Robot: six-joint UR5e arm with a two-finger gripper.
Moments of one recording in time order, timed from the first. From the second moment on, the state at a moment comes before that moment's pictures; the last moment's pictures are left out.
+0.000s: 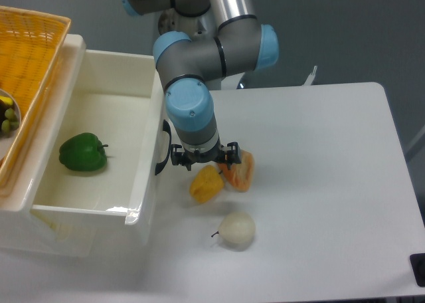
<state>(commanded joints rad) 2.30 -1.88 -1.66 -1.21 1.67 0.29</state>
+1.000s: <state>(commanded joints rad) 2.25 -1.87 -1.66 -1.21 1.68 0.29</state>
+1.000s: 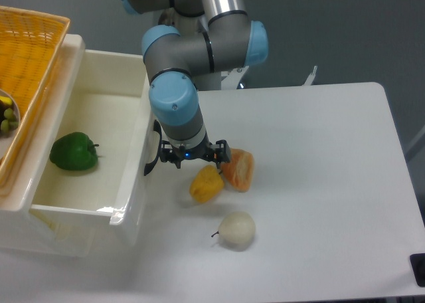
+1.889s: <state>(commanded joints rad) 2.23 -1.85 -1.66 -1.22 1.66 0.29</state>
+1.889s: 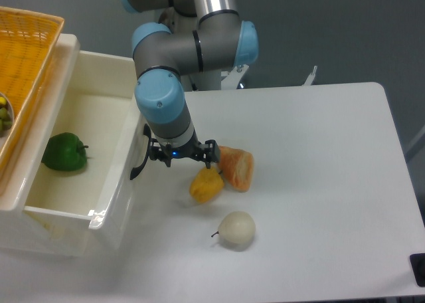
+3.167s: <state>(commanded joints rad) 2.20 -1.81 -1.66 -1.27 1.60 0.29</state>
